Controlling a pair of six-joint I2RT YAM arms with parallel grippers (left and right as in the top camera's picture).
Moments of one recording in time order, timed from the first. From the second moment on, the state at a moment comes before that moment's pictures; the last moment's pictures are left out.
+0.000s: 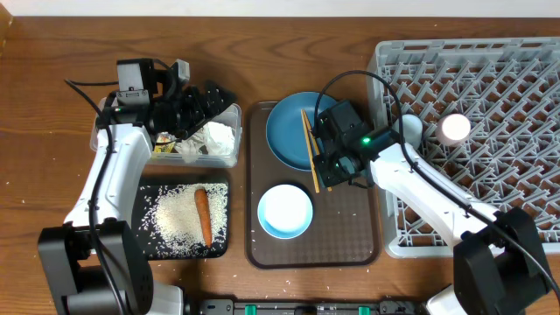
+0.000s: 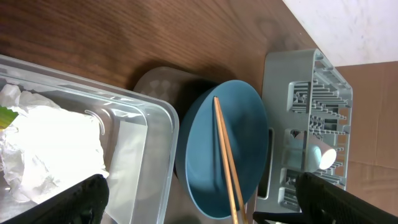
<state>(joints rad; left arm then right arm) 0.09 1.64 1.19 -0.53 0.71 -0.47 0.56 1.69 1.16 -0.74 -0.13 0.20</state>
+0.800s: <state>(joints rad) 0.09 1.64 1.19 -0.53 0.71 -0.47 0.56 1.70 1.12 -0.72 -0.13 0.22</state>
